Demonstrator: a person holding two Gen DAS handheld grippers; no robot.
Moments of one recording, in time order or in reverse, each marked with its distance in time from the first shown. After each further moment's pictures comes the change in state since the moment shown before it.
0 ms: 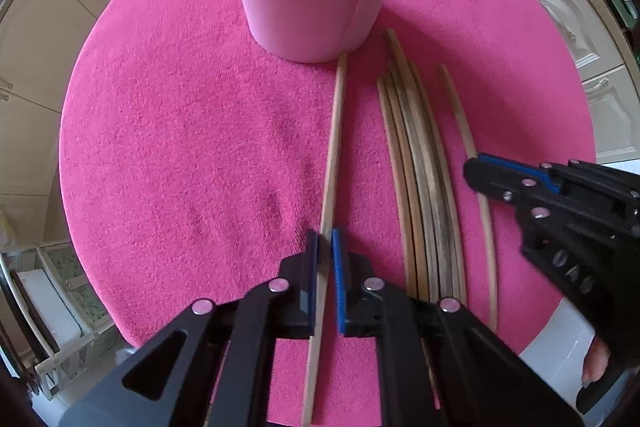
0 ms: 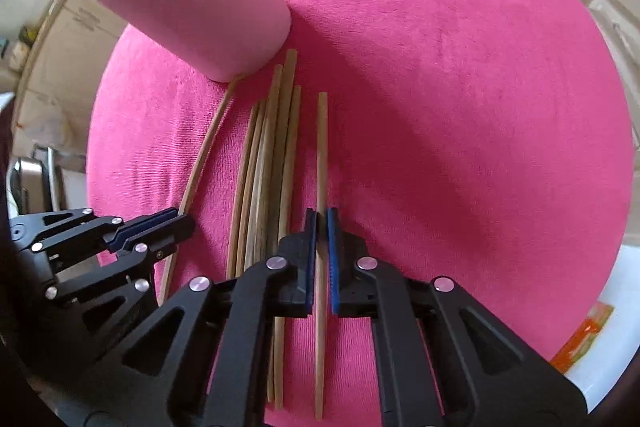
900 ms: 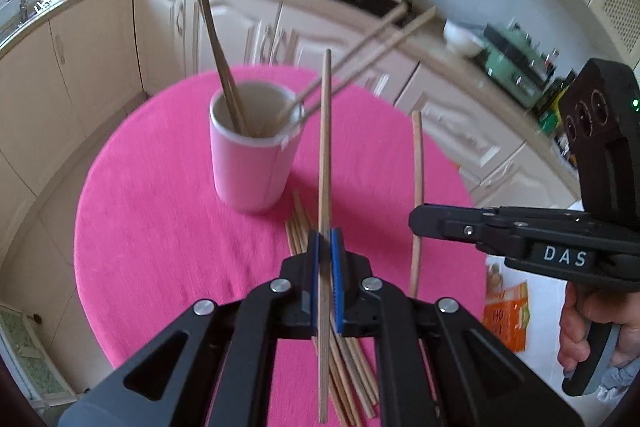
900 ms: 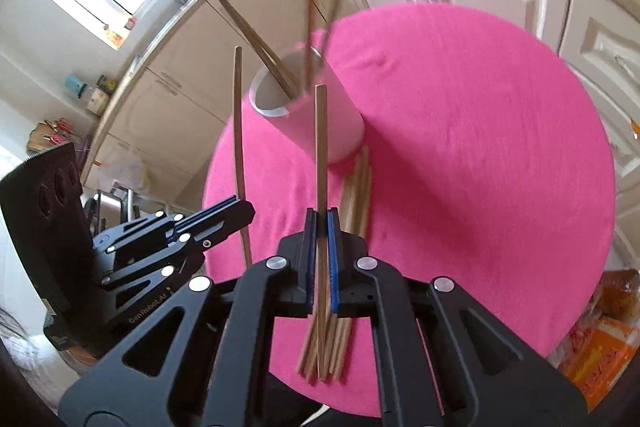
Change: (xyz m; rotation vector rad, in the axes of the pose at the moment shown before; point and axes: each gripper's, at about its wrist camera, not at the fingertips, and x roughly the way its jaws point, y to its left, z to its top) left arm -0.135 0.006 -0.054 0.028 -0.554 -0.238; right arm -0.120 -0.006 -0.013 -0.030 -0.288 0.262
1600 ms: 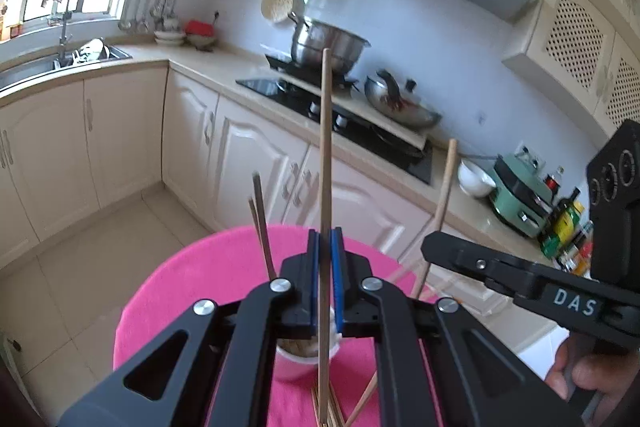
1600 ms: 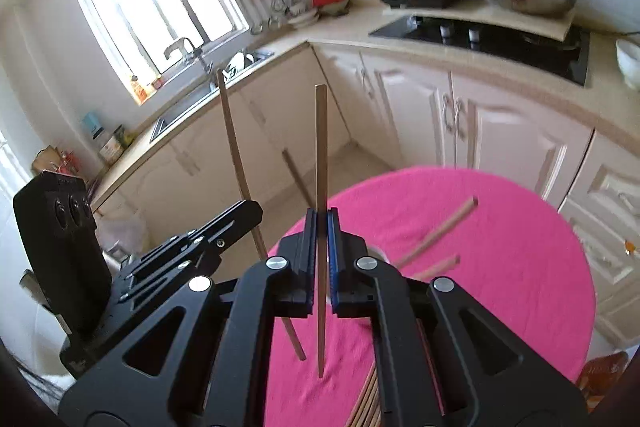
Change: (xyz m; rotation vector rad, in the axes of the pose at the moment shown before) left arm -0.042 0.033 0.120 -0.096 -0.405 0.033; right arm -0.048 0.071 0.096 -0.131 -0.347 -0.006
